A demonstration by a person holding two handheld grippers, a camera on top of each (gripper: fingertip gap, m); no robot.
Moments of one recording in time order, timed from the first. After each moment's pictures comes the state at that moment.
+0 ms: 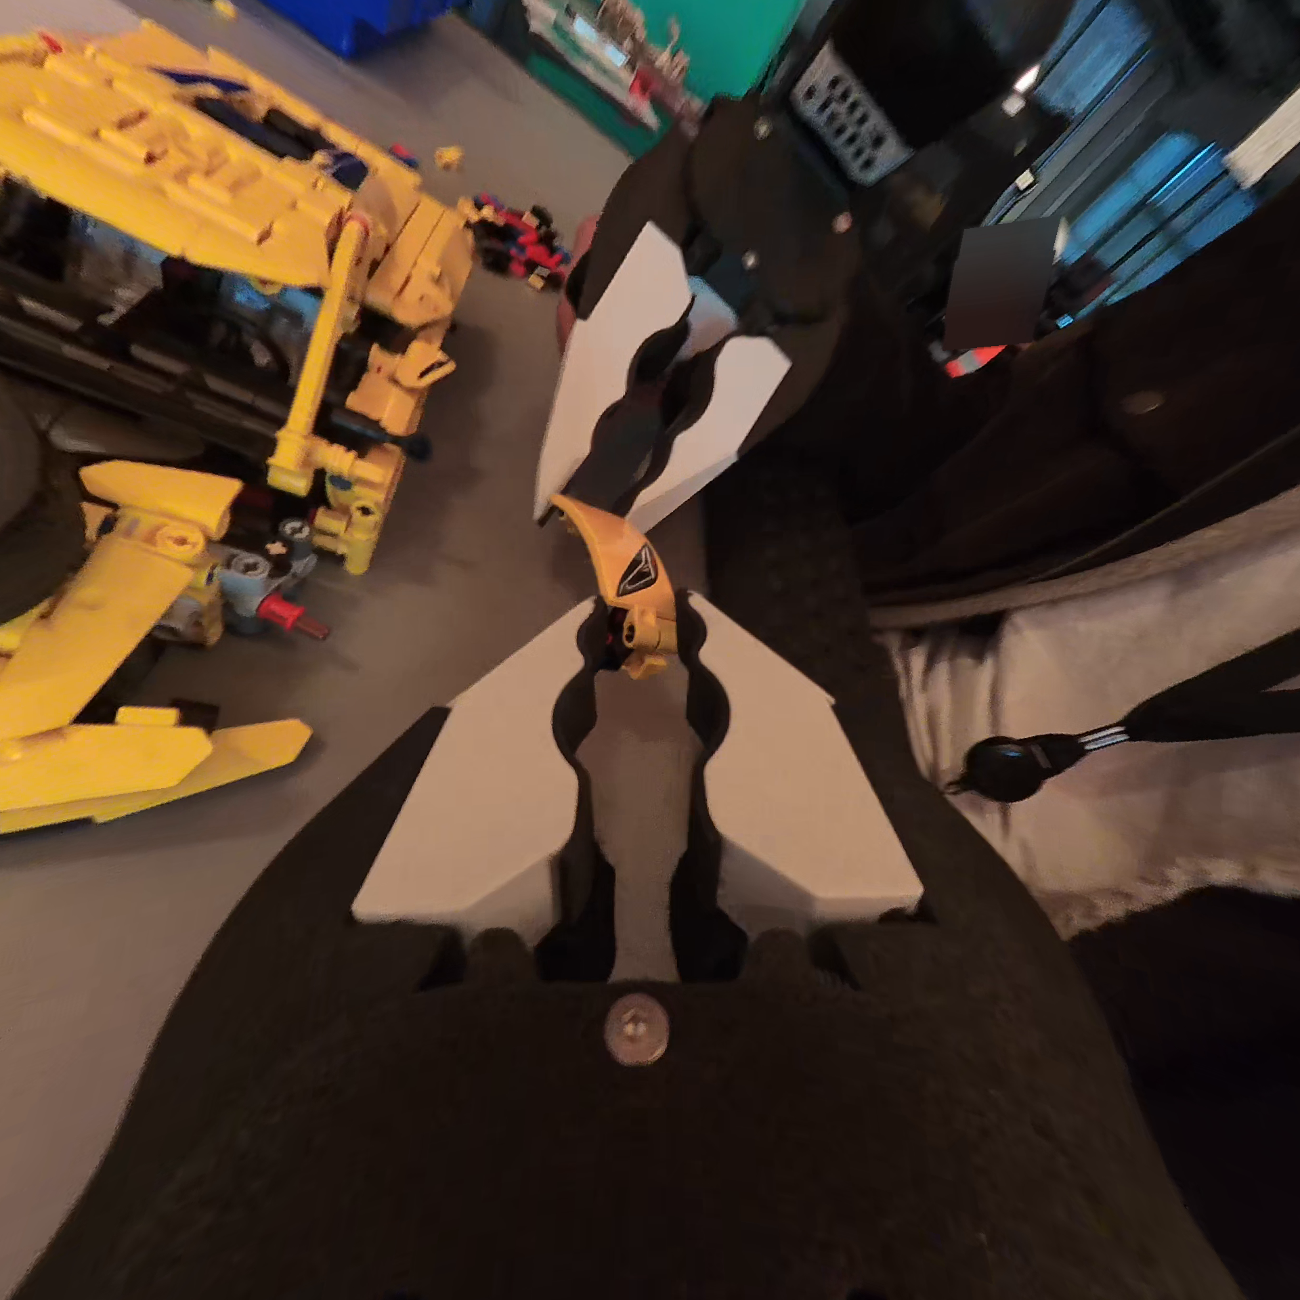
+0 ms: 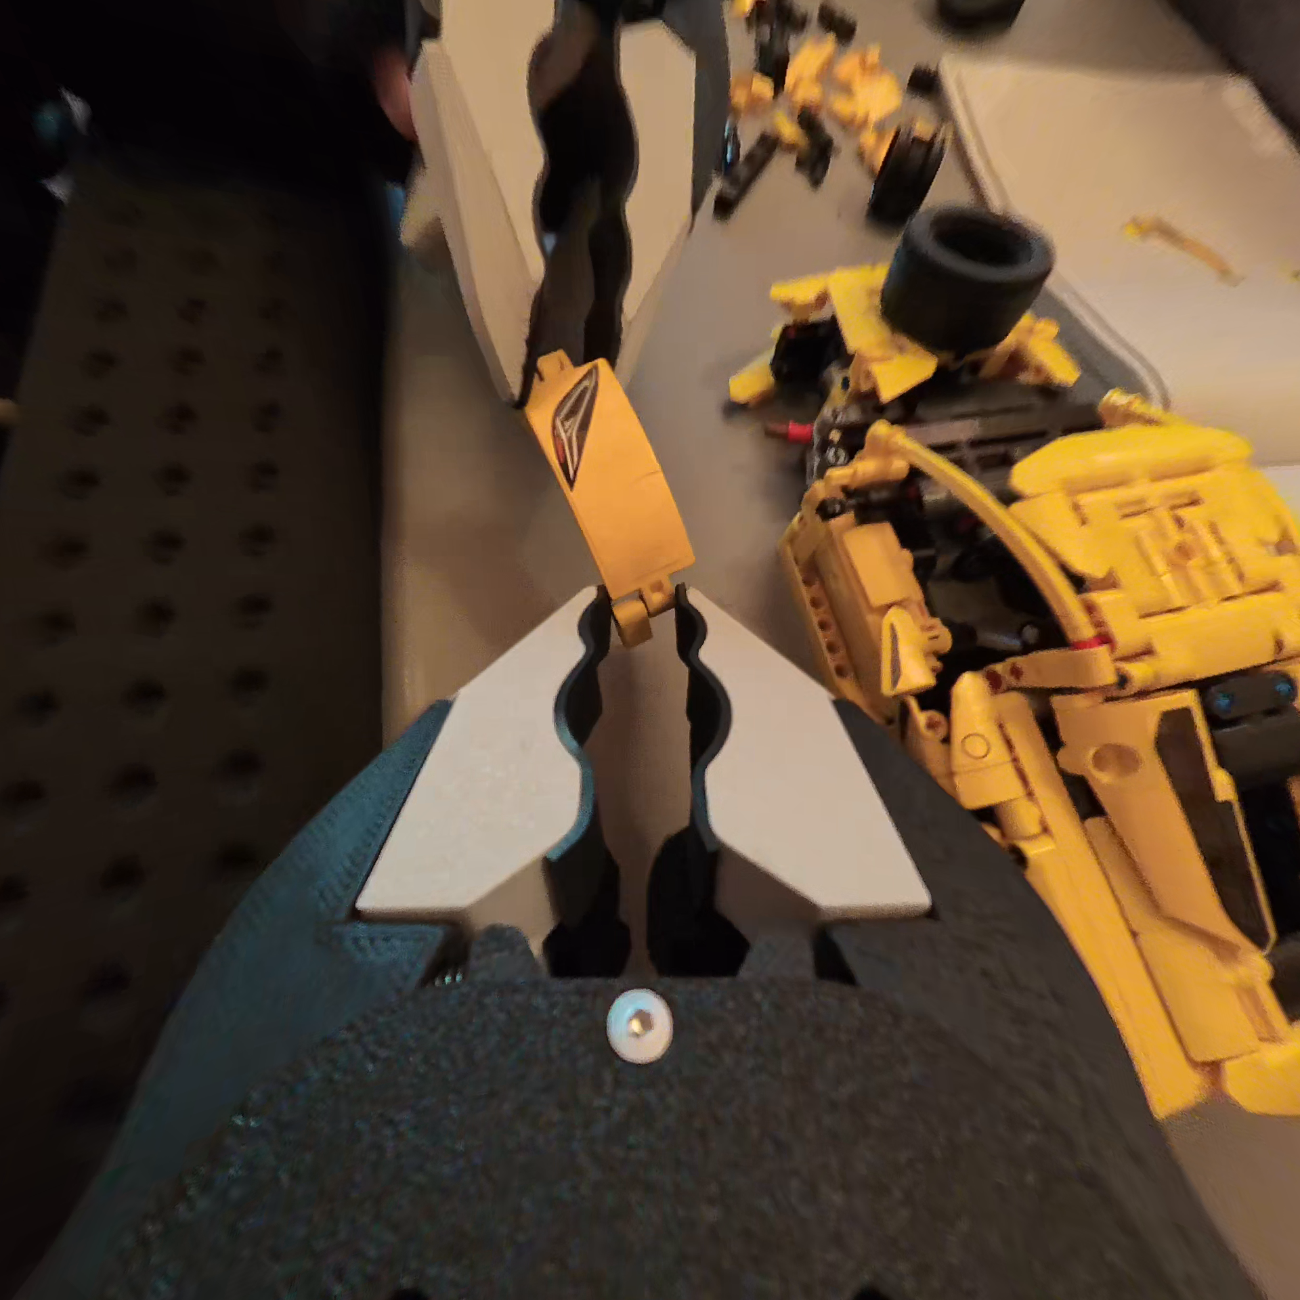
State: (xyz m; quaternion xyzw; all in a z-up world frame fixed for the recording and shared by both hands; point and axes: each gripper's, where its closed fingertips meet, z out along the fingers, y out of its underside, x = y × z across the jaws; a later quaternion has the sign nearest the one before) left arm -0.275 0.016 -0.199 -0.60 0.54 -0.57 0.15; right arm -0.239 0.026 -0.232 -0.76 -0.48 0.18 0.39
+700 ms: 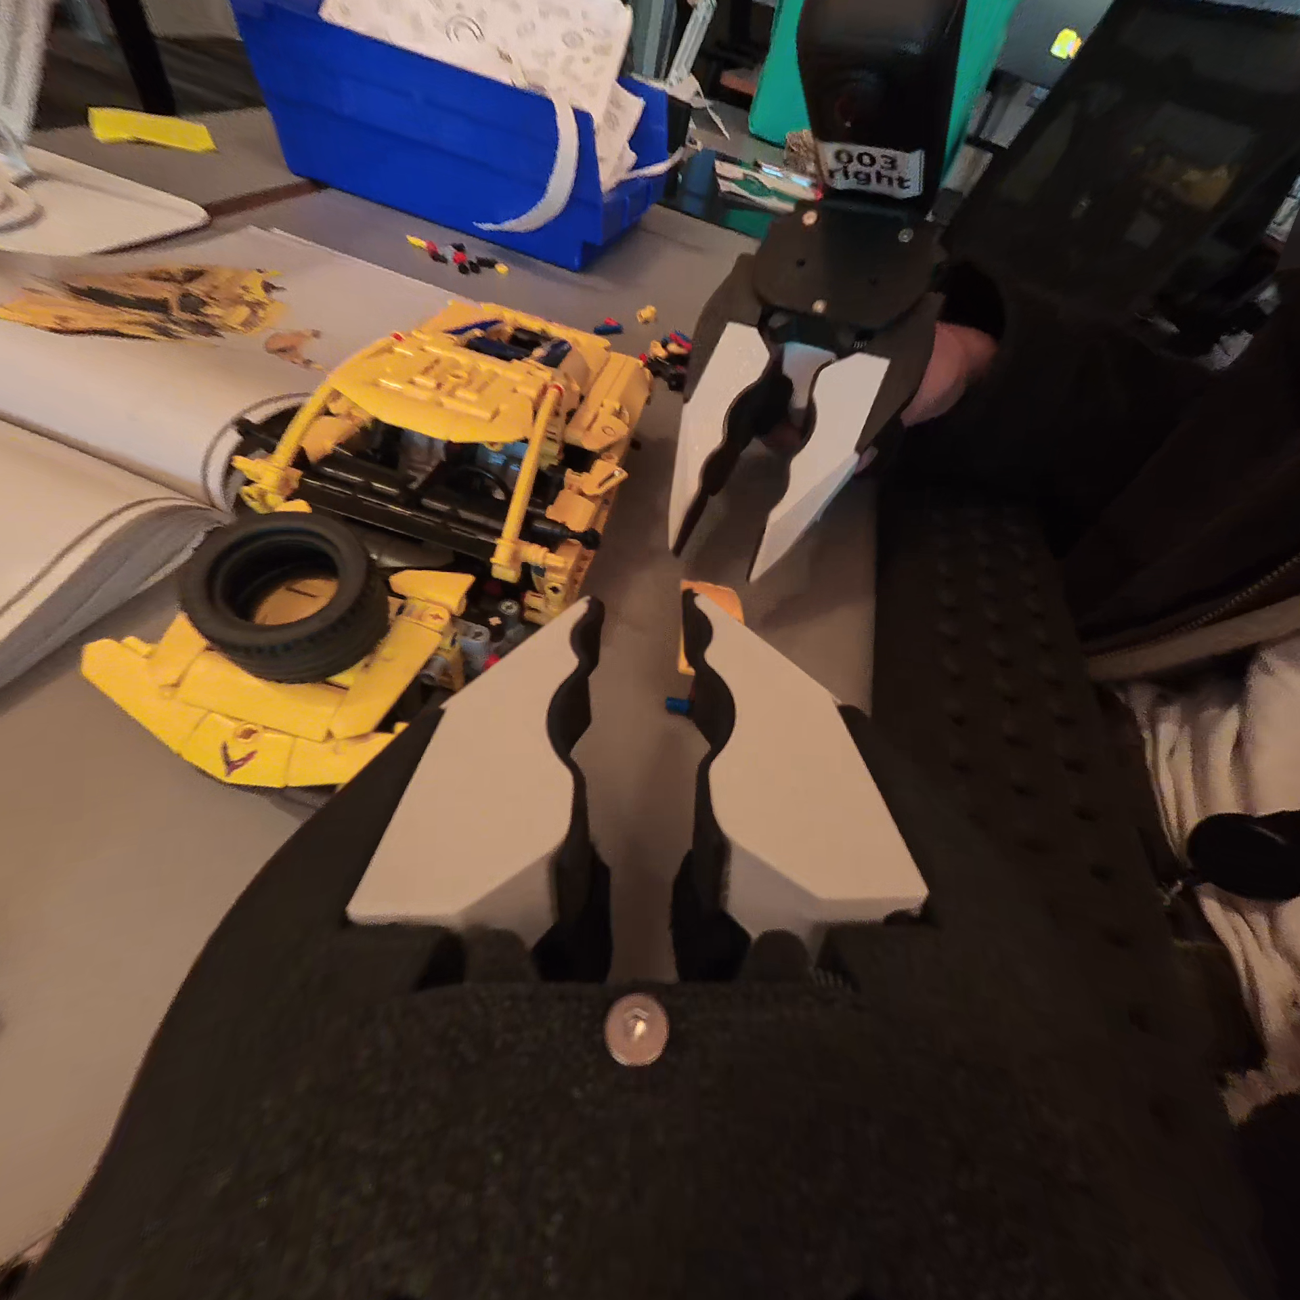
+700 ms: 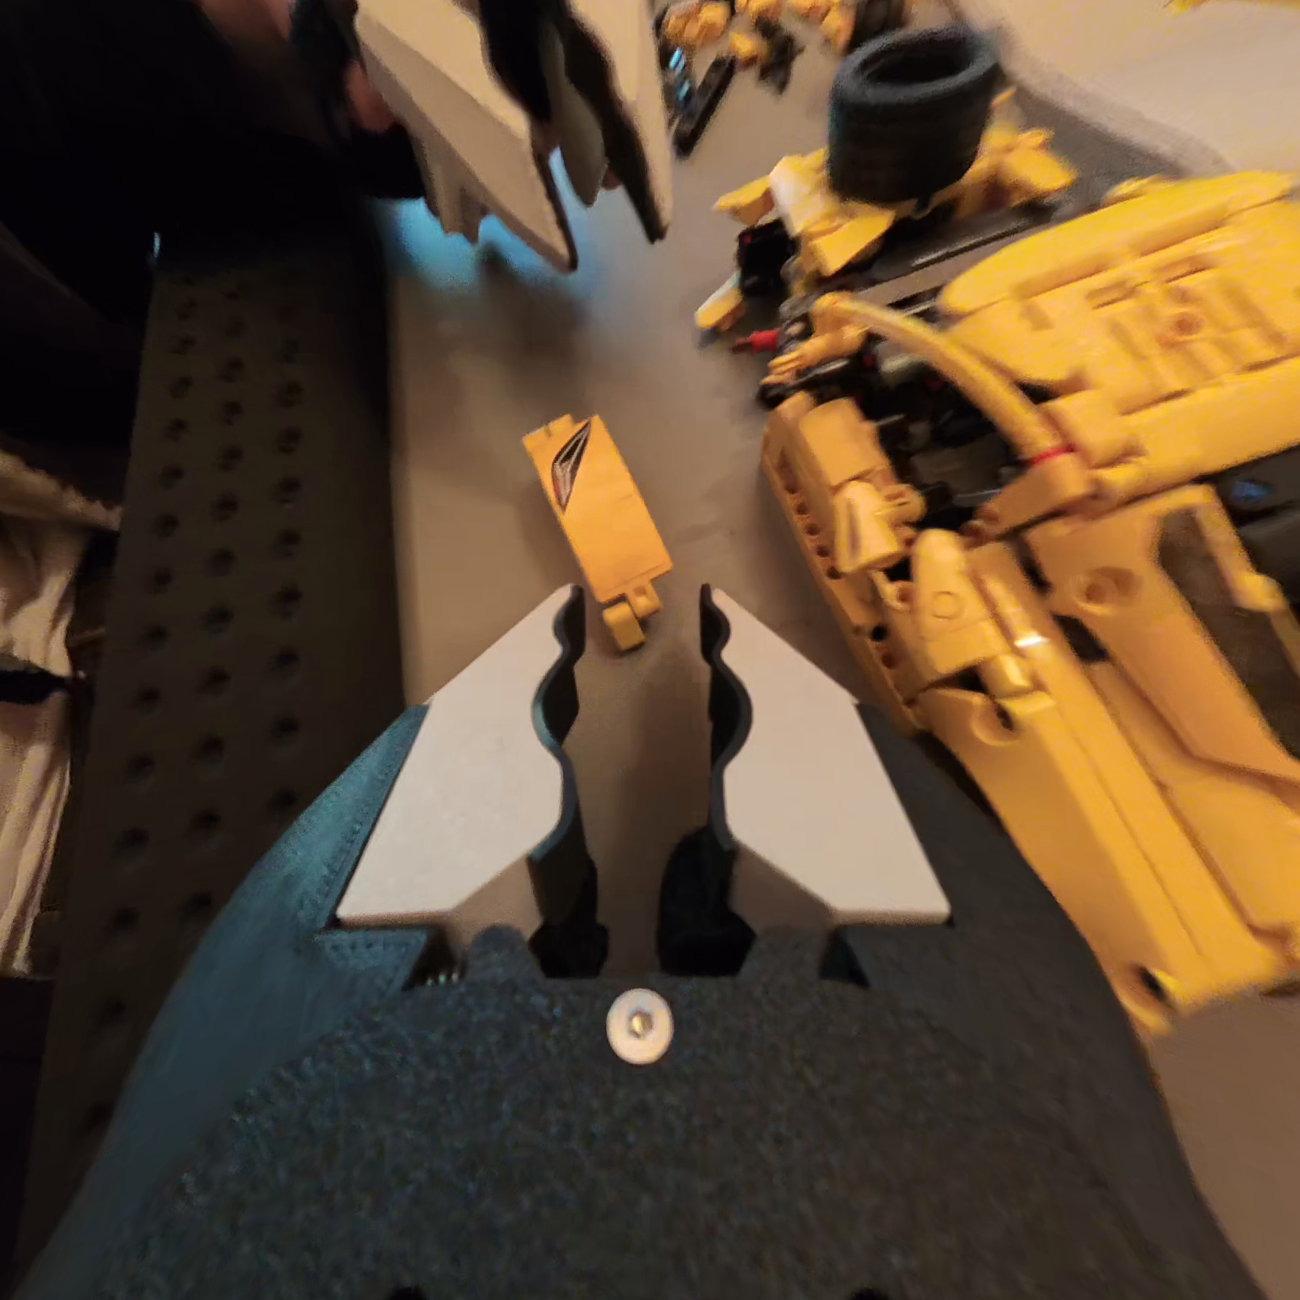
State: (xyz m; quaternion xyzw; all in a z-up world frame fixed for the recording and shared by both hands) left arm -0.273 0.059 -0.189 -0.60 0.54 -0.48 0.34; right arm -0.216 0.024 -0.235 -0.80 -0.40 0.27 0.35
